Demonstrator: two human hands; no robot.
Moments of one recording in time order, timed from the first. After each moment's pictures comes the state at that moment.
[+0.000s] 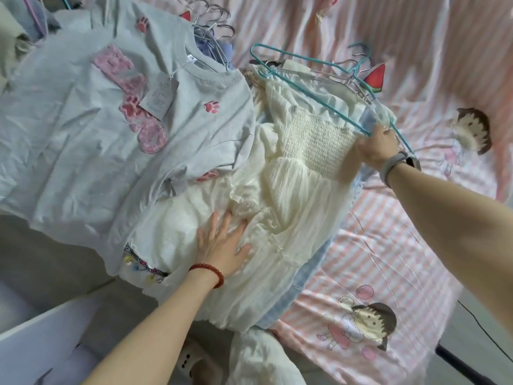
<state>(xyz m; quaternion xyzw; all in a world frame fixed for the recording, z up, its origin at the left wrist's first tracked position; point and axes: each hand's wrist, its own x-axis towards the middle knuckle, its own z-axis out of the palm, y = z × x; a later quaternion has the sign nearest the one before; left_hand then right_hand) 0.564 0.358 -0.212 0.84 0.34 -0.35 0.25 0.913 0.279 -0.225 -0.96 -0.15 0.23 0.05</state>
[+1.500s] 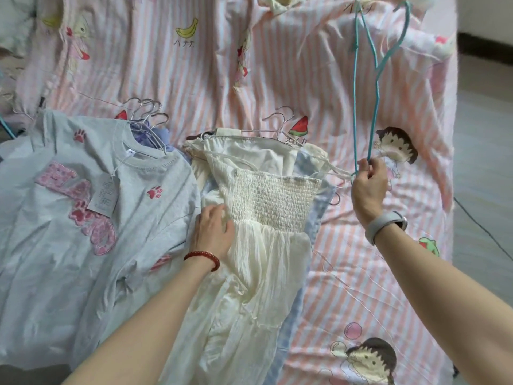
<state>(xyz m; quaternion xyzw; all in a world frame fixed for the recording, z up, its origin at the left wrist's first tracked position) 0.726 0.409 -0.194 0.88 0.37 -0.12 0.29 0.929 0.215 -0.180 -0.87 0.06 0.04 0.48</state>
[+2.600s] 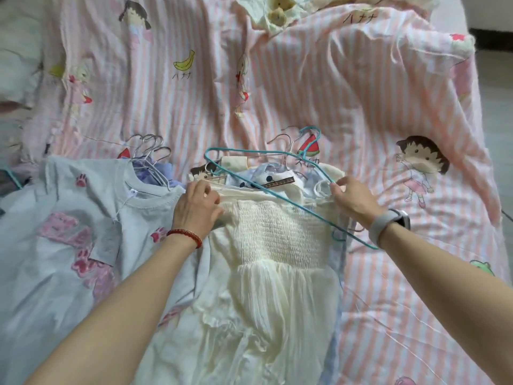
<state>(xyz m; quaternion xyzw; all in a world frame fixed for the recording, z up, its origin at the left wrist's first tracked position) 0.801 0.515 -0.213 0.98 0.18 -0.05 0.07 0.962 0.260 -0.217 -0.92 -0.05 0.29 0.26</state>
